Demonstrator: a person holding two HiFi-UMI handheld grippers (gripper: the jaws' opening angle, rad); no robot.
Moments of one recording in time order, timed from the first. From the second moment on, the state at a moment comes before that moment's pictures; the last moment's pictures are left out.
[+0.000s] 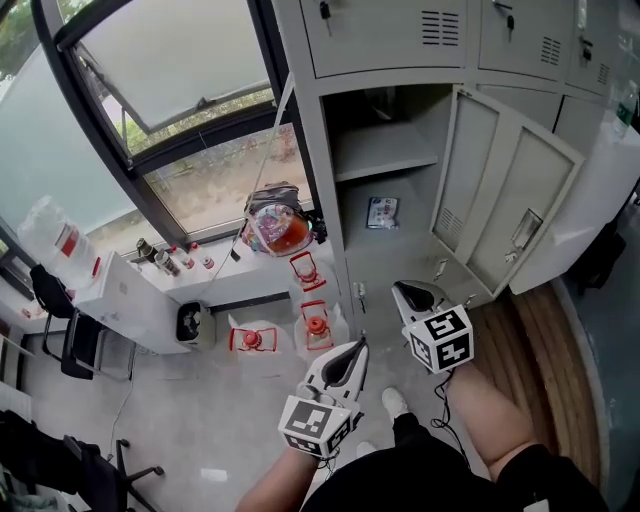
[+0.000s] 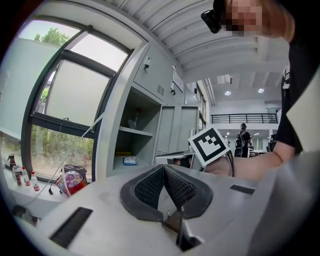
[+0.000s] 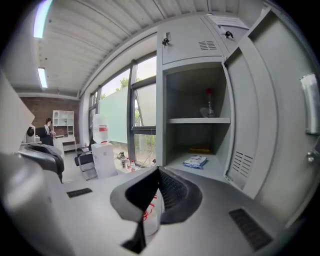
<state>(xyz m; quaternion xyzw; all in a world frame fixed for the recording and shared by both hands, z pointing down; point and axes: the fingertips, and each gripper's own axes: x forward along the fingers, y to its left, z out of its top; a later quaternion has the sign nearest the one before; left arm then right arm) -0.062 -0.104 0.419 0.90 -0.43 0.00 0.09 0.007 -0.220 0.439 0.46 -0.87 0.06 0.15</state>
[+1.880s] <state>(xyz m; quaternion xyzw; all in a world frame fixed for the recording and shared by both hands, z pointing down) -0.033 -0.058 0.416 0.90 -0.43 0.00 0.09 0.028 -0.092 0.418 0.43 -0.89 0.06 0.10</state>
